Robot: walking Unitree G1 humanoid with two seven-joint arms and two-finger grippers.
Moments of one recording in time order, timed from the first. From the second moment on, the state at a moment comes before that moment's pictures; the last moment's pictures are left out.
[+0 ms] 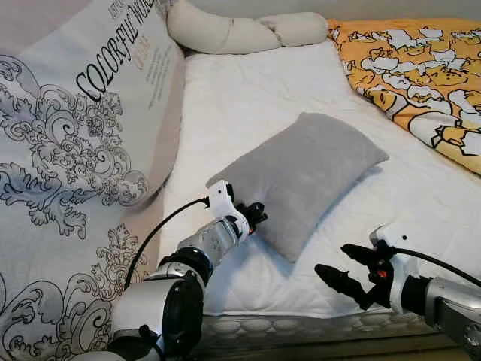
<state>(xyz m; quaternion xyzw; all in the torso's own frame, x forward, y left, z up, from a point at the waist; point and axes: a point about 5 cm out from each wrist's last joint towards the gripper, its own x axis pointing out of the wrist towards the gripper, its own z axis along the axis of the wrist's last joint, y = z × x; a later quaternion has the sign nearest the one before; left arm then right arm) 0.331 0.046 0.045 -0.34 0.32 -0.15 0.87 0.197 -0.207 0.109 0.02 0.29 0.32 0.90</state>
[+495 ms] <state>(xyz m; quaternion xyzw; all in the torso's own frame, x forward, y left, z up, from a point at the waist) 0.334 0.043 0.052 -0.29 0.29 -0.21 0.89 0.225 -0.227 0.104 0.01 0.24 0.21 0.95</state>
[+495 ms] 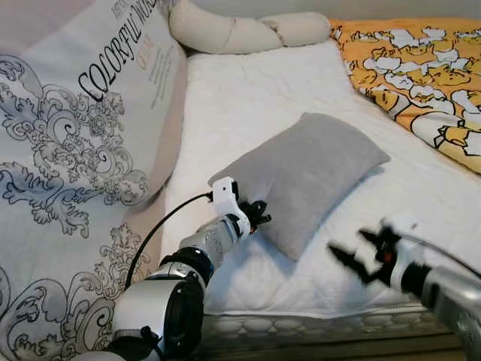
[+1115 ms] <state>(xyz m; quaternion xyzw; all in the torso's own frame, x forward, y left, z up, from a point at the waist) 0.369 0.086 0.123 -0.23 0.14 -0.28 0.92 0.277 -0.218 0.072 0.17 0.22 0.03 0.96</state>
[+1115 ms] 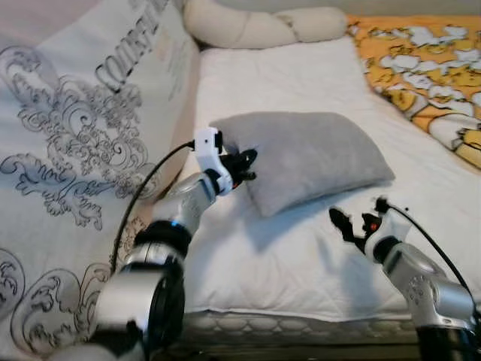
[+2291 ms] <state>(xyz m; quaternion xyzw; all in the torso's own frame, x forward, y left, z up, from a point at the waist) 0.291 0.101 0.128 -0.09 0.19 -0.42 0.88 0.310 -0.200 0.034 0.57 0.18 0.02 0.80</state>
